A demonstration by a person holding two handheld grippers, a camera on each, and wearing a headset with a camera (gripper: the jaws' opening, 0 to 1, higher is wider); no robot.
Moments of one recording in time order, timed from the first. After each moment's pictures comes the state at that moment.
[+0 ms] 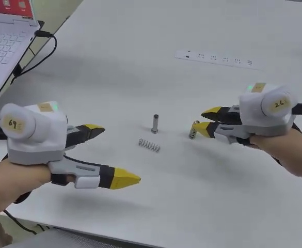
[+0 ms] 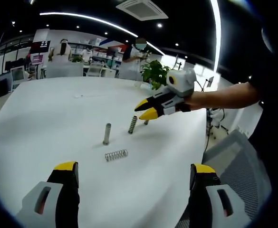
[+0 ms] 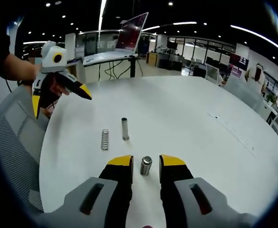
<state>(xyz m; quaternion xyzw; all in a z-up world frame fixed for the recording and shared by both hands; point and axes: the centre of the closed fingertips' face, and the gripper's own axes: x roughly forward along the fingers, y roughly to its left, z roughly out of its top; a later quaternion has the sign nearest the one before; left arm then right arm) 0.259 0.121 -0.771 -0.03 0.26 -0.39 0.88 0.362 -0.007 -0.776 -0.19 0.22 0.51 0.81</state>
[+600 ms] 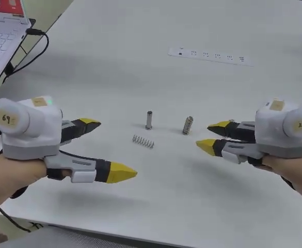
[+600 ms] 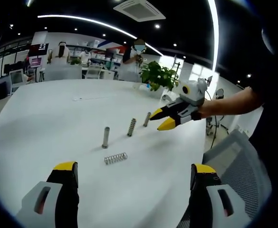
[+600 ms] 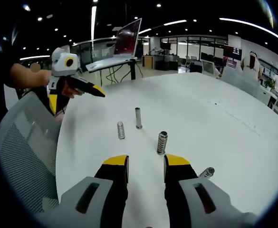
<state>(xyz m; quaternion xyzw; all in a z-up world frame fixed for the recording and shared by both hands) 0.261 0.116 -0.768 -0.03 0.25 -0.39 0.88 0.320 -0.034 -0.788 -0.14 0.24 0.51 0.82</state>
